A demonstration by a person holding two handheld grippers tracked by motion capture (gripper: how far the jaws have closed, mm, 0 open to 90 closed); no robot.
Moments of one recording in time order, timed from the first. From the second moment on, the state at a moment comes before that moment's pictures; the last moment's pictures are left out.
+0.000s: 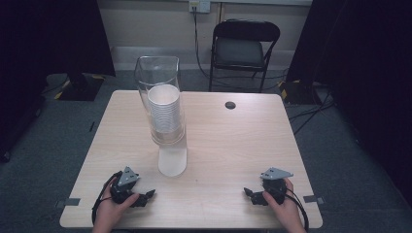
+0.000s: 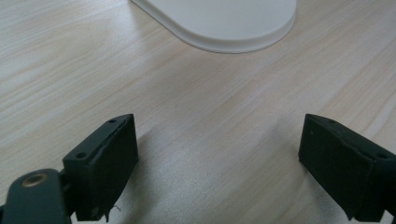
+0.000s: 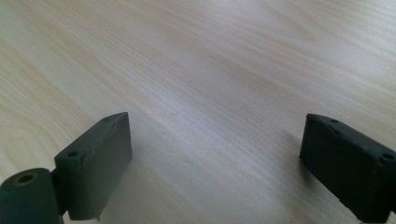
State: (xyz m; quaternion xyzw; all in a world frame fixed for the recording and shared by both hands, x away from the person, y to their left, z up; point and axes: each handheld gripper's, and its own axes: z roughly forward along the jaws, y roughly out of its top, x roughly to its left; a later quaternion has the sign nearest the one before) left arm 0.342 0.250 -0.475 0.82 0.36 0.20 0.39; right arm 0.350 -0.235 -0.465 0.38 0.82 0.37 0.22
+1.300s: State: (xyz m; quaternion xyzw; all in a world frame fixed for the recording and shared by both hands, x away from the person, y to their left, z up) left arm 0.366 0.204 -0.405 0.73 0.39 0.24 0.51; right arm 0.350 -0.235 -0.465 0.38 0.82 0.36 0.22
